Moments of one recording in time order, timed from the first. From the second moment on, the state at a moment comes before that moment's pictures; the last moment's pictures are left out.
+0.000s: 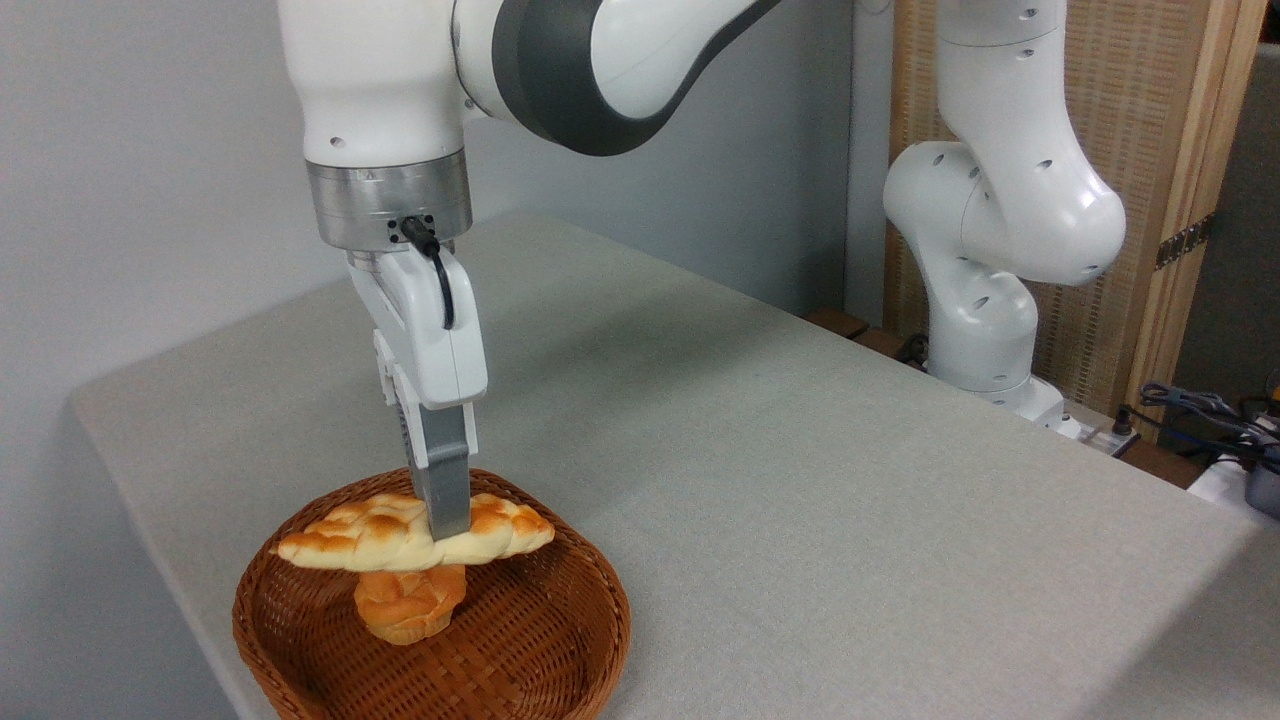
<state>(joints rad) -0.04 0.14 0.02 -1.65 0.04 1.94 0.98</state>
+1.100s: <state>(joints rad) -0.04 0.06 0.00 -1.63 0.04 1.80 0.83</state>
